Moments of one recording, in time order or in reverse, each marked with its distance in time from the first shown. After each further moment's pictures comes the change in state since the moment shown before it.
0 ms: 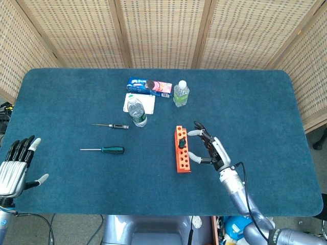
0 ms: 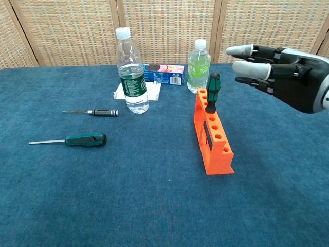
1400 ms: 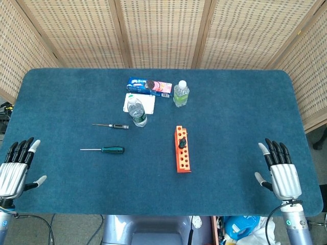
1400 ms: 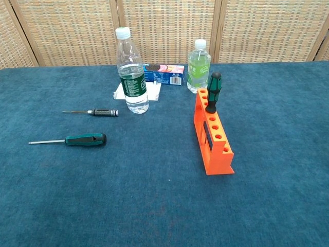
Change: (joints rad) left arm 0.008 -0.005 0.005 -0.003 -0.016 -0.007 0.075; right arm -0.314 0.131 -0.230 0.251 -0.230 0.539 -1.027
